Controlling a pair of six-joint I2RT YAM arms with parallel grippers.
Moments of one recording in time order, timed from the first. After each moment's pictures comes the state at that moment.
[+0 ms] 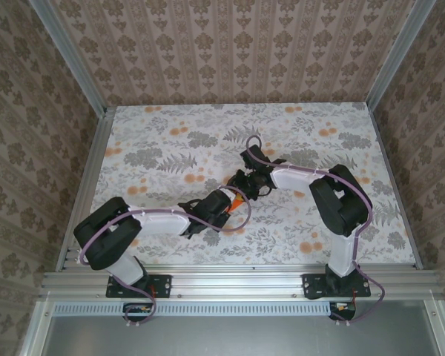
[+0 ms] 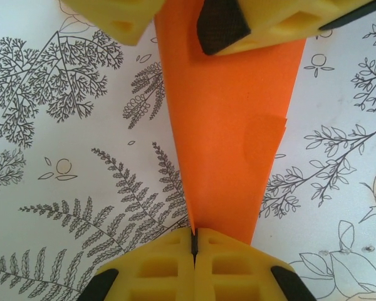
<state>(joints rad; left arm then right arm) -0.99 1.58 0.68 -0.08 -0.25 -0.17 0.57 1.91 1.17 -0.33 -0.40 1.11</state>
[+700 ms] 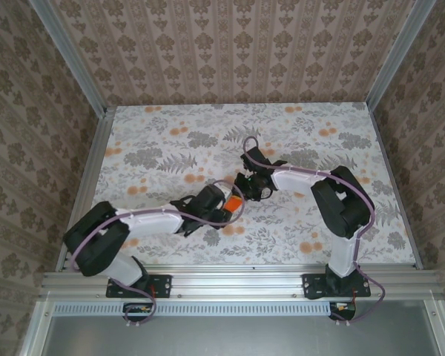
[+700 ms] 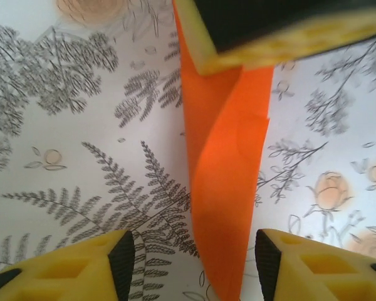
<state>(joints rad) -0.91 1.46 0.65 -0.09 -0.06 -0.28 0.57 1.87 1.13 -0.33 -0.38 0.92</state>
